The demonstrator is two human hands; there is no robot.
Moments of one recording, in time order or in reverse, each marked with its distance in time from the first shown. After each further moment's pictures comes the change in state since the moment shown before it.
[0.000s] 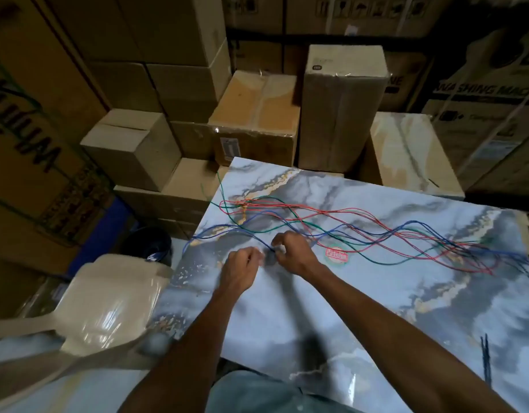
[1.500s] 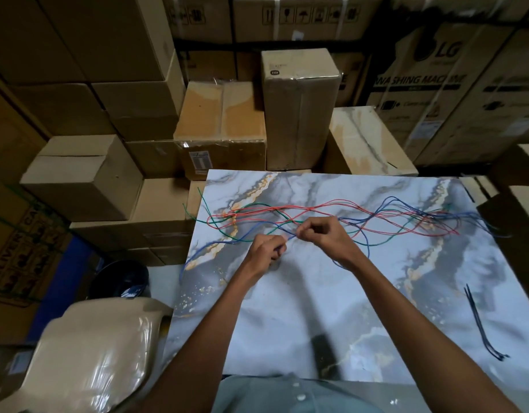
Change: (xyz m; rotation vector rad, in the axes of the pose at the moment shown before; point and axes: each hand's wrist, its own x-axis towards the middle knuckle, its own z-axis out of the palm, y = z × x) left_hand 0.012 0.089 -0.053 -0.620 -0.504 0.033; right_hand -0.062 -0.043 -0.080 0.697 0.277 0.114
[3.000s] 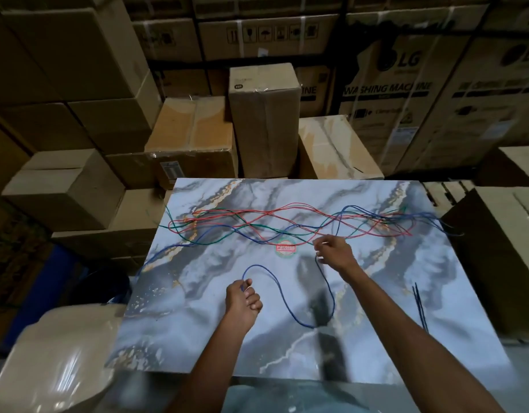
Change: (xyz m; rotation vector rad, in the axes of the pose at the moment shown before) left_hand -0.024 -0.084 0.126 -0.906 0.419 -0.493; right_hand -0.025 0.140 -0.135 -0.009 0.298 0.375
